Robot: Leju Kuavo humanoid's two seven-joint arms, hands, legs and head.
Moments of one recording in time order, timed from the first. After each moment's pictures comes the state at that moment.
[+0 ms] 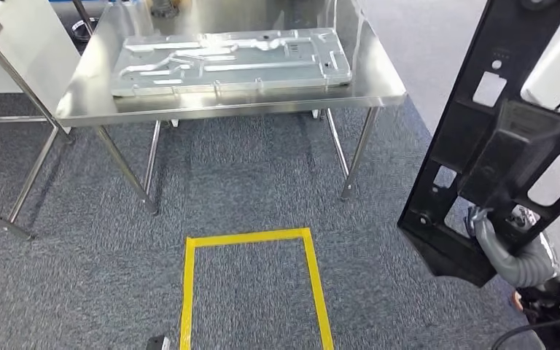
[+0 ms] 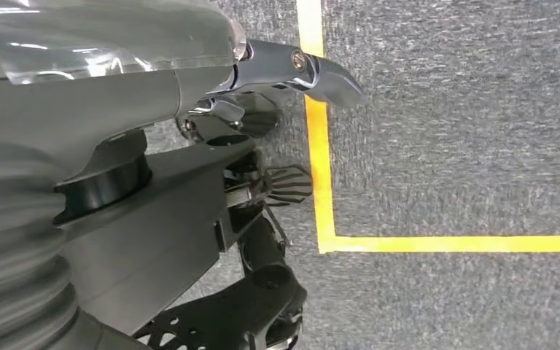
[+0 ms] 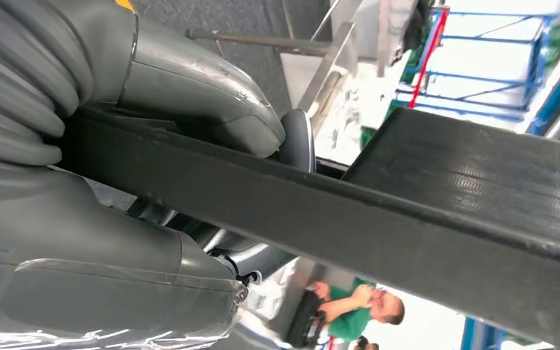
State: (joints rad) left arm -0.18 -0.22 1.15 -0.20 -1.11 -0.12 -0.32; right arm 0.17 -0.47 -0.28 -1.92 -0.35 0.44 -0.24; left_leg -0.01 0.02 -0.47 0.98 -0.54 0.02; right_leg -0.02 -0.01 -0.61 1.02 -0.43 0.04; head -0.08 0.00
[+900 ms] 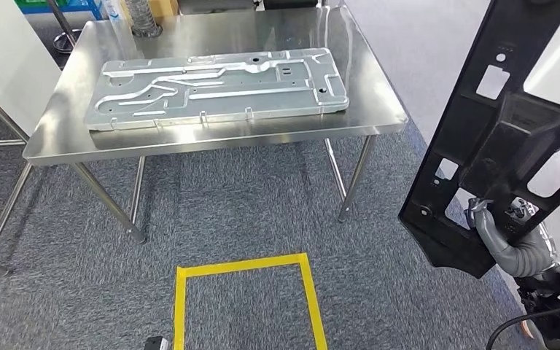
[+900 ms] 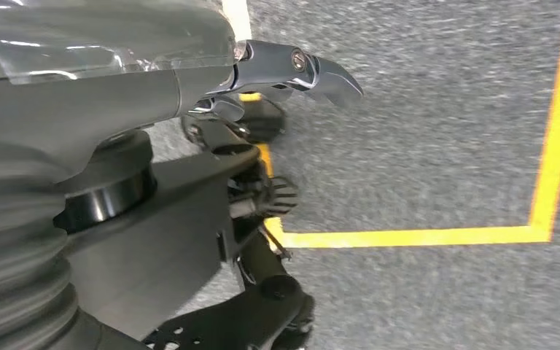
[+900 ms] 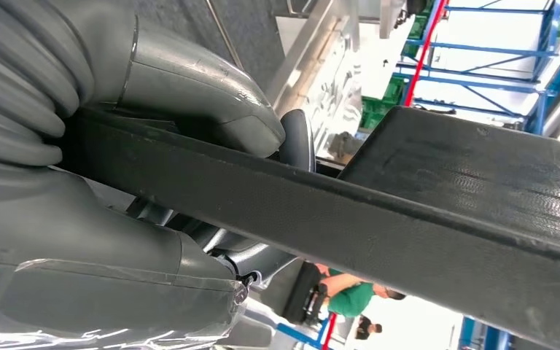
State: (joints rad) left arm -0.18 -0.22 1.15 -0.20 -1.10 -0.12 -0.32; right arm 0.12 -0.48 -0.27 -1.87 -0.34 0.44 -0.24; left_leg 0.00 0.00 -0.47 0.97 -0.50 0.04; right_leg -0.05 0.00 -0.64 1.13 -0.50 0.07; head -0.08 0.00
